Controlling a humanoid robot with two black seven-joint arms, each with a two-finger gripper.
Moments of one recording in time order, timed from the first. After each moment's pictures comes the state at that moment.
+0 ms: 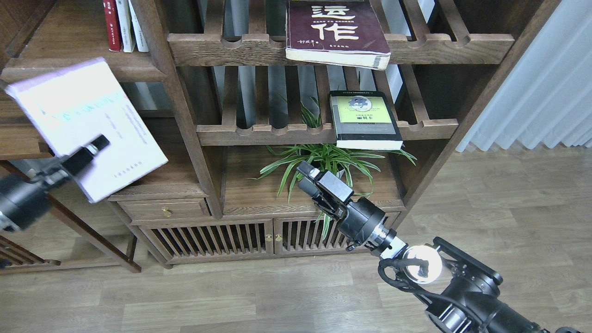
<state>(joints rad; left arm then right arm) -0.03 0.56 -1.57 -1.35 0.07 -0.49 0.29 0.29 -0.17 0.75 1.13 0.33 0.58 -0.12</state>
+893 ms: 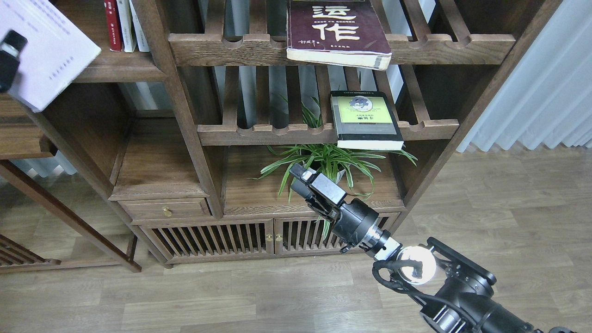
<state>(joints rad) -0.38 0.28 -1.95 -1.33 0.60 -0.49 0.35 0.29 -0.14 0.74 1.13 0.30 0.58 -0.12</state>
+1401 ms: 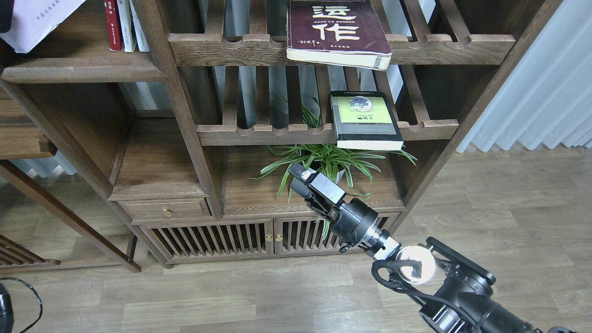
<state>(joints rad) -0.58 0.27 -1.88 -1.26 1.01 -0.49 0.15 0.30 -0.14 0.74 1.13 0.30 0.58 -0.12</state>
